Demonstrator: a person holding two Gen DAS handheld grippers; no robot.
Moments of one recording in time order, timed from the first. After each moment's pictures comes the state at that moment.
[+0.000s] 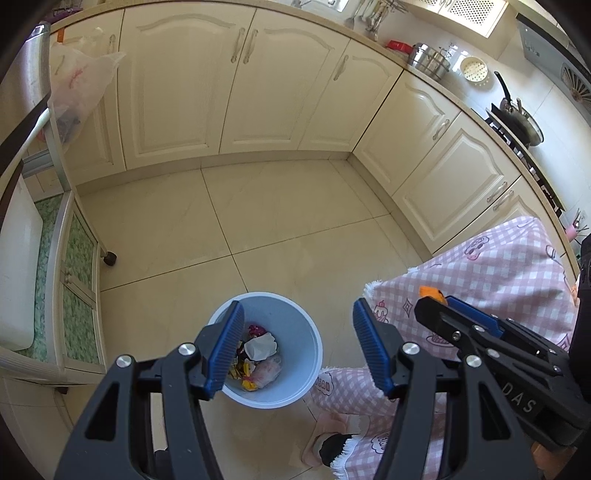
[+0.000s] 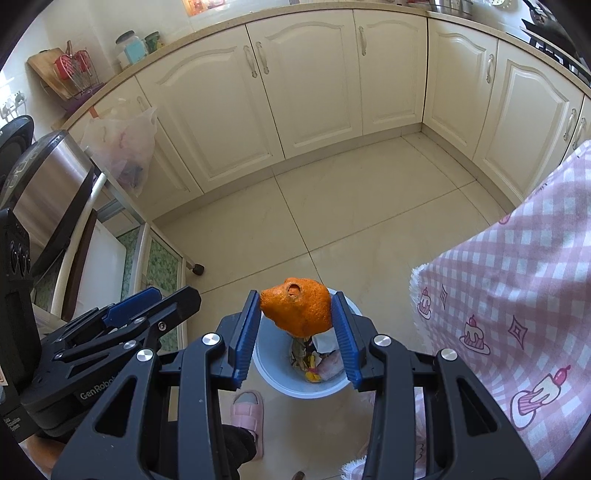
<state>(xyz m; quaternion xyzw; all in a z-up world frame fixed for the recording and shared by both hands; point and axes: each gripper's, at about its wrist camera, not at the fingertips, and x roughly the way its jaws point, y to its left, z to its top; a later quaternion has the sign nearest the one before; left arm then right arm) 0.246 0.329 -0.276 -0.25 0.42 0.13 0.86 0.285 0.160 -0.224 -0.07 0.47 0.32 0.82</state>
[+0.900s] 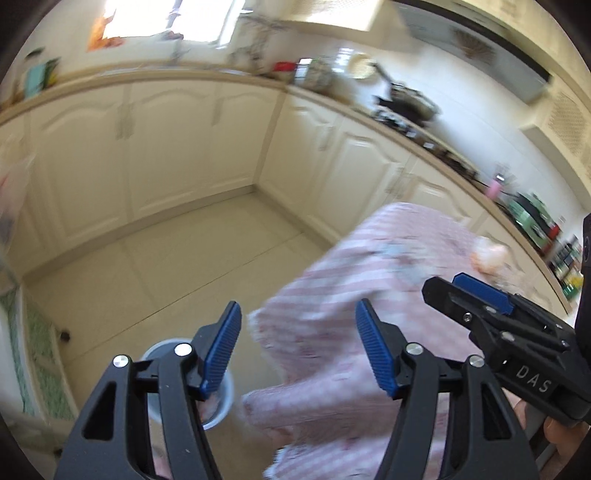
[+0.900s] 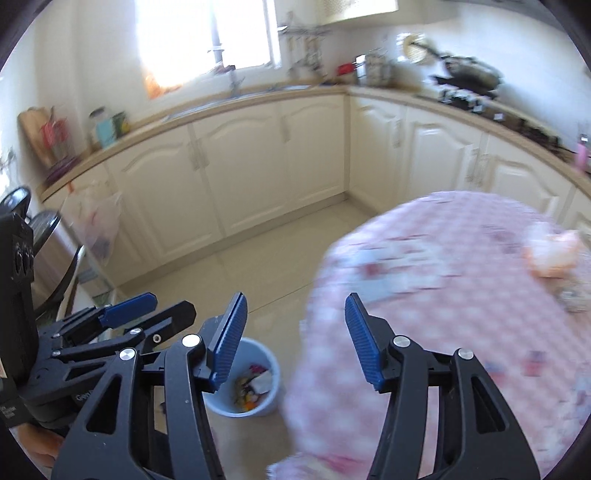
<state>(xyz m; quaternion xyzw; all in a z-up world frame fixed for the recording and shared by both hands) 0.271 0.152 -0.141 -0.16 0.35 -0.02 0.92 0.261 -0.031 -0.087 -0.04 0.35 0.22 0.91</state>
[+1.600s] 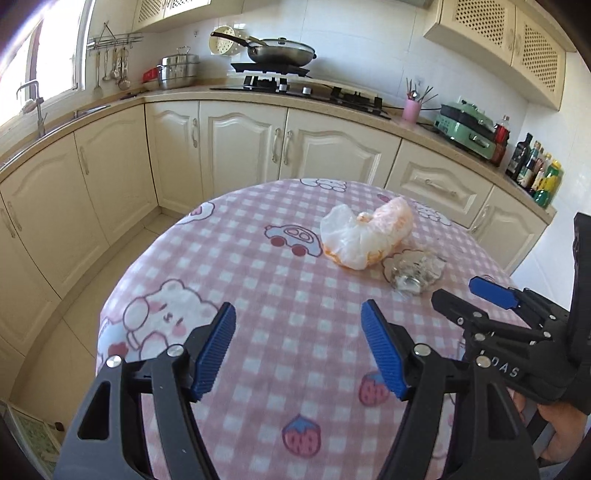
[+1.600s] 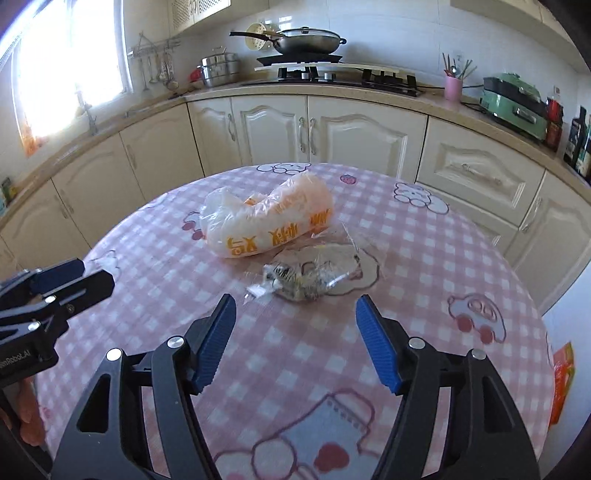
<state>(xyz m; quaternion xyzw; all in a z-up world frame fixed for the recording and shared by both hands) 0.399 -0.103 -0.120 -0.01 0.38 -0.14 0.91 0.341 -0.284 -0.112 0.01 0.38 0.02 0.93</state>
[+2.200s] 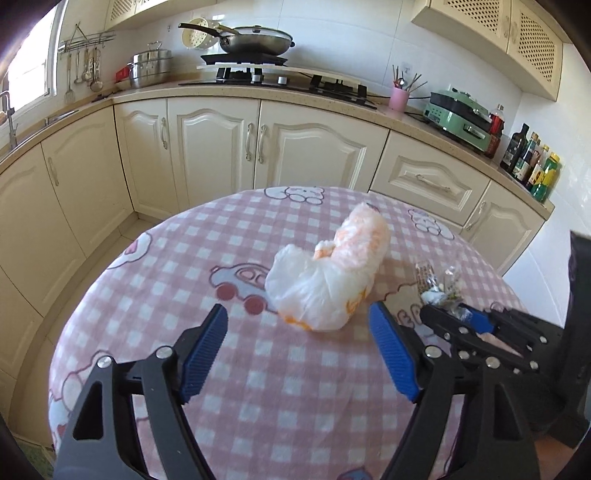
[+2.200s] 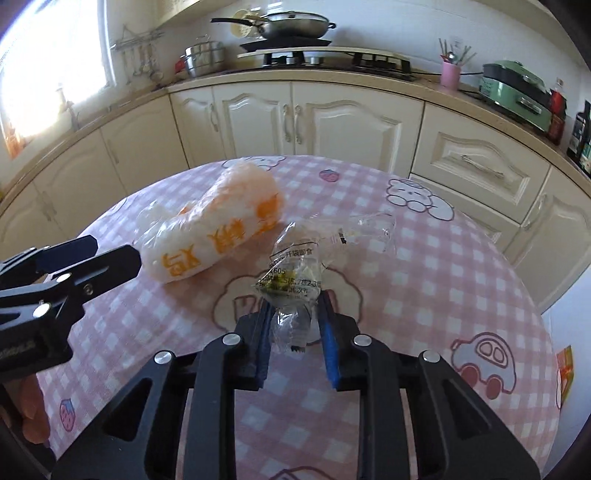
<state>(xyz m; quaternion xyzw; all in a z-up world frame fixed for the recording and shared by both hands) 0.476 -0.158 -0.135 -0.01 0.39 -0.18 0.90 0.378 -0.324 -0.126 0.03 0.40 0.00 0.92</state>
